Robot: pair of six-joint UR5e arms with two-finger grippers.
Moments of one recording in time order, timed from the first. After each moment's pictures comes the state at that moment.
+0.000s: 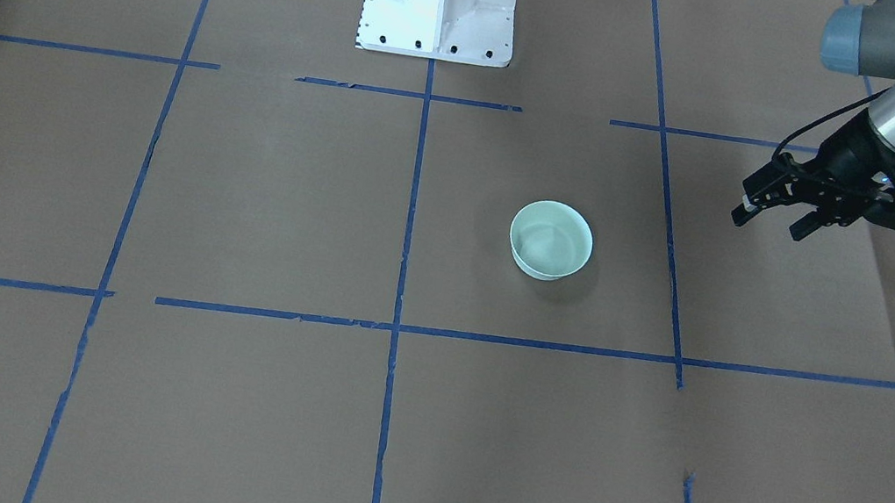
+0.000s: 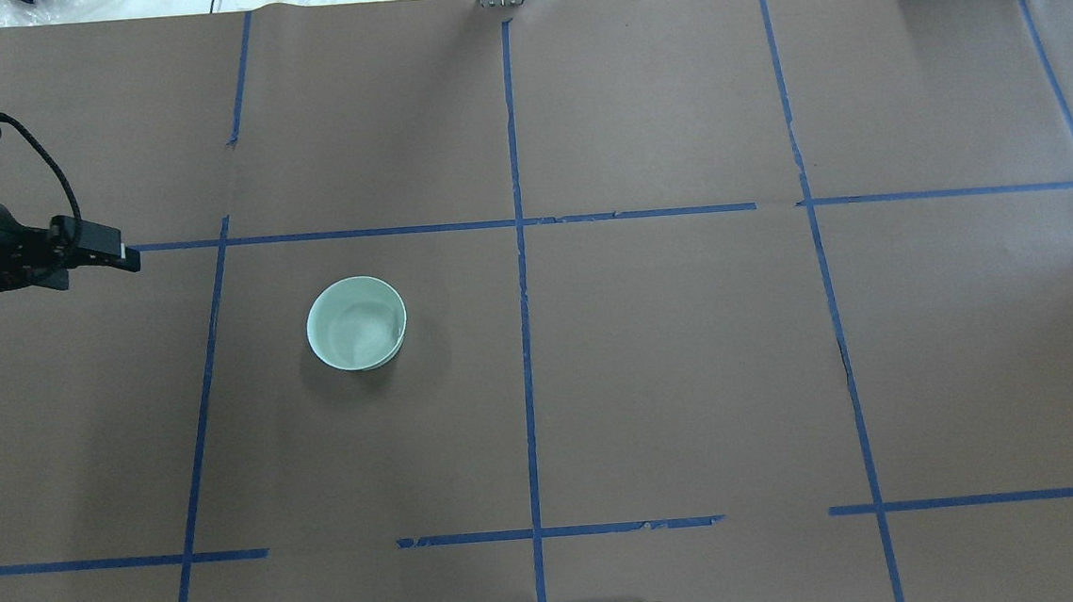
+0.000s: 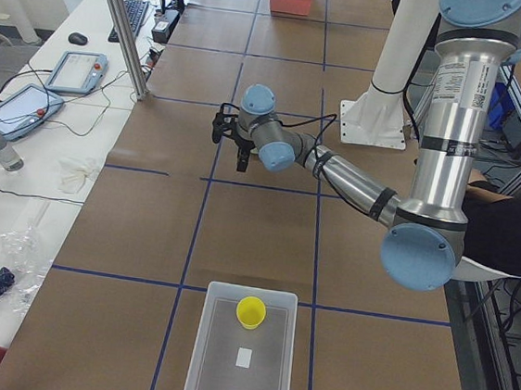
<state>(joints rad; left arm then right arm) -0.95 -1.64 -1.93 -2.08 -2.20 -1.11 1.80 -1.70 1.62 -1.46 2.27 -0.22</state>
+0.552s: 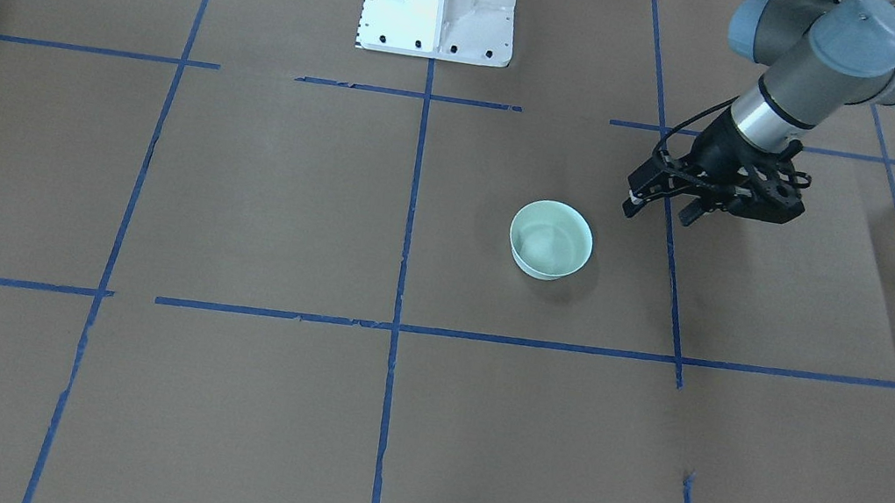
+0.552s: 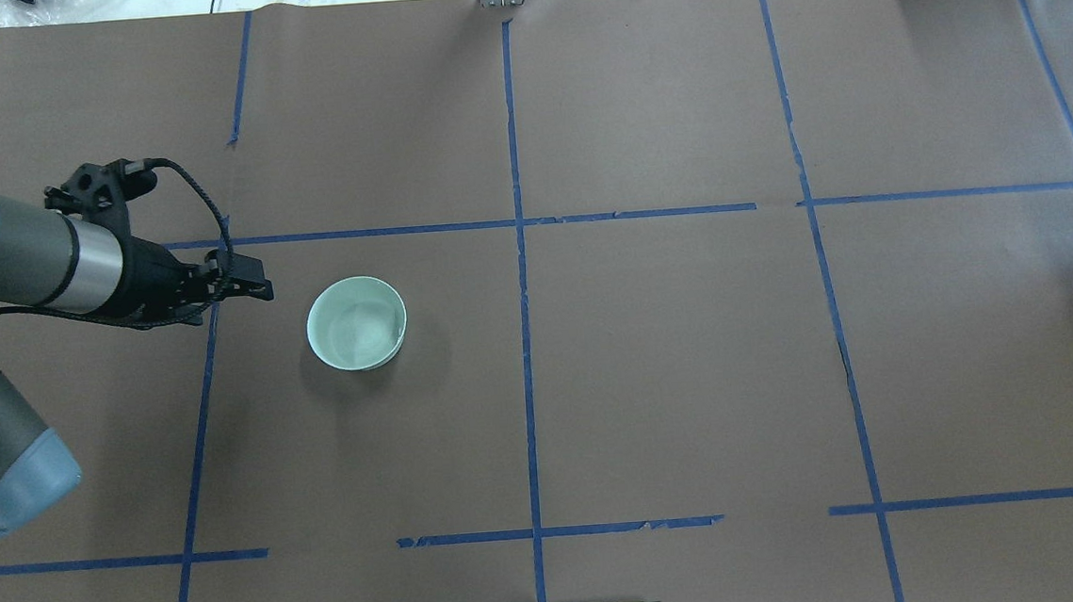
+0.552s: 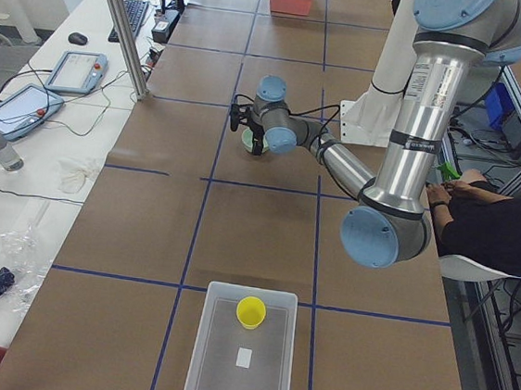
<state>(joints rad) -0.73 -1.76 -1.88 -2.07 -2.02 -1.34 1.68 -1.68 1.74 -1.48 2.35 0.02</state>
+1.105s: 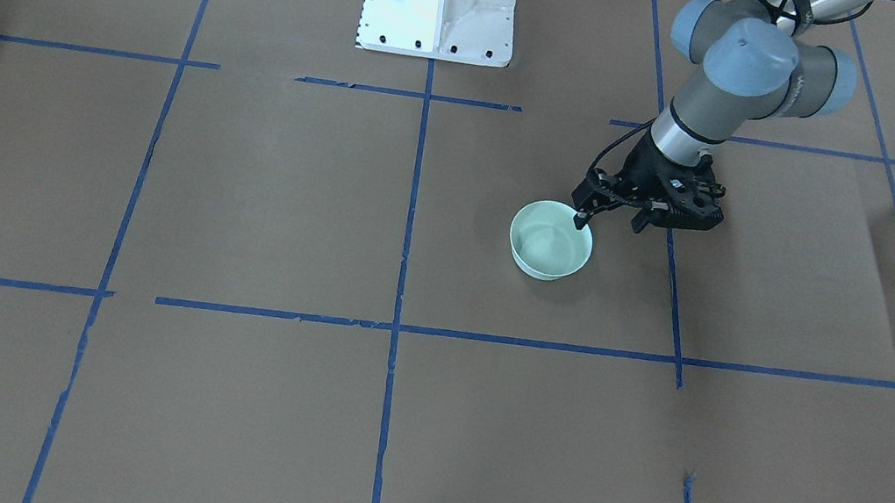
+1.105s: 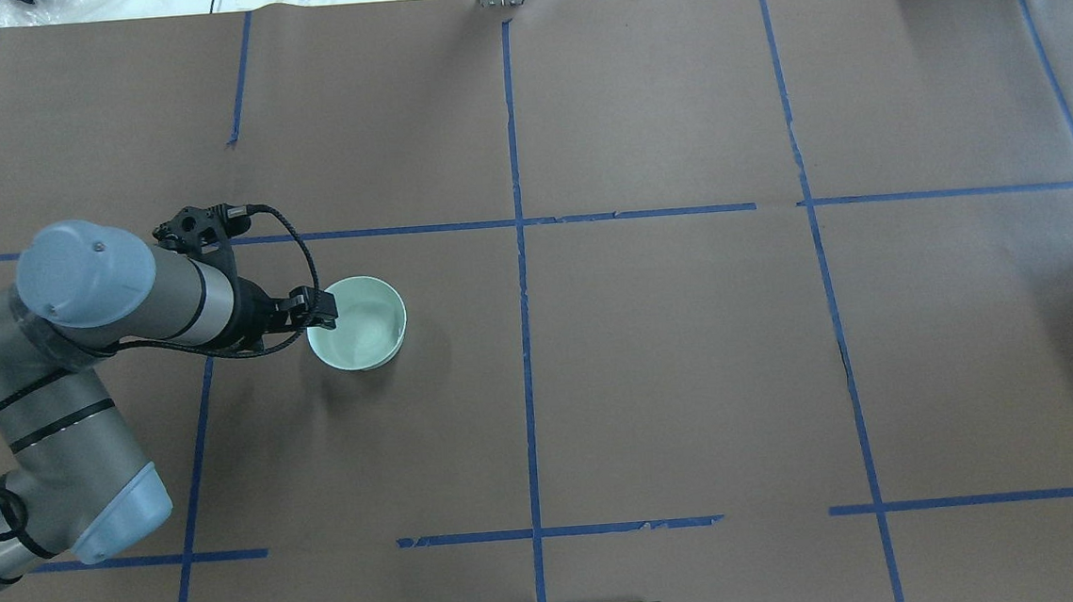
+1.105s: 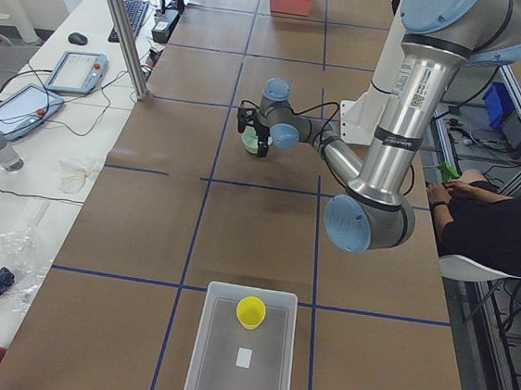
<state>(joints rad) -0.62 -1.86 -1.78 -1.99 -1.90 -1.38 1.56 -1.68 1.77 -1.47 2.35 0.13</state>
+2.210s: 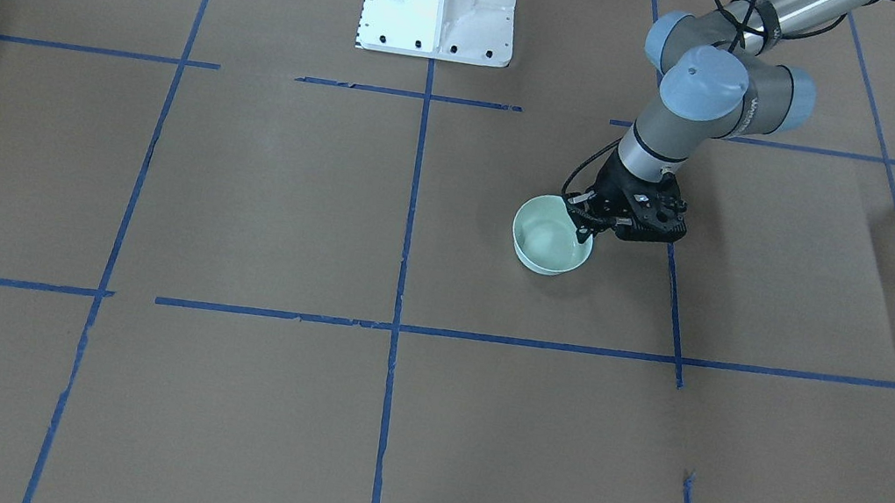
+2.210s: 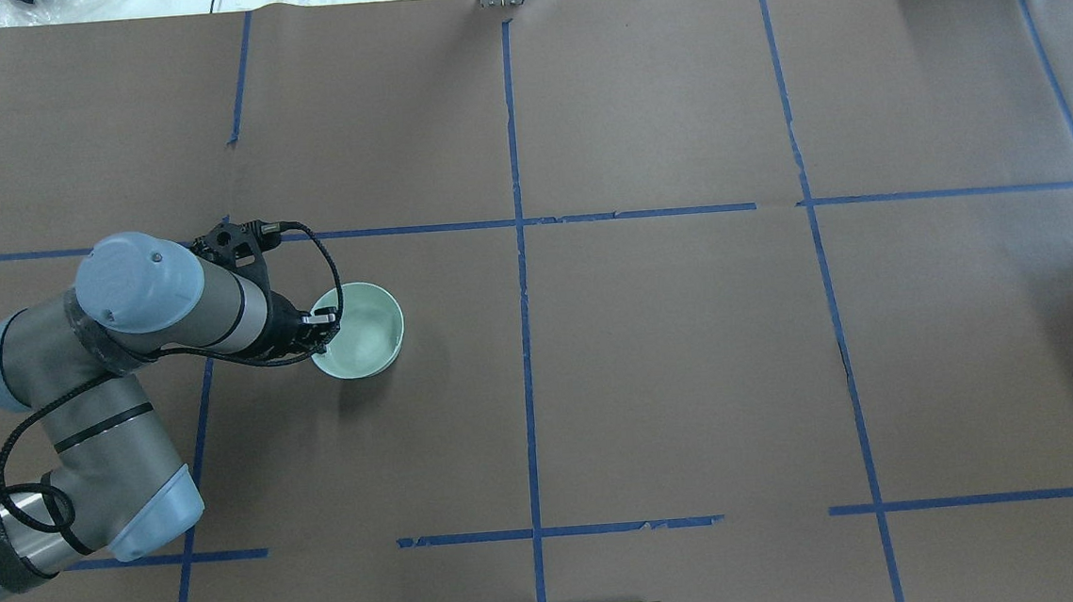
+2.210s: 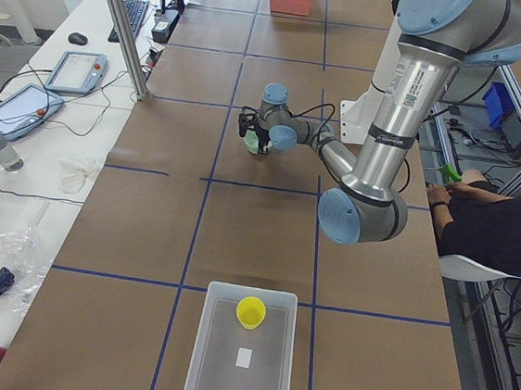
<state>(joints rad) -0.59 -1.90 -1.73 -1.99 -1.90 -1.37 1.55 -1.68 1.77 -1.46 2.35 0.12</state>
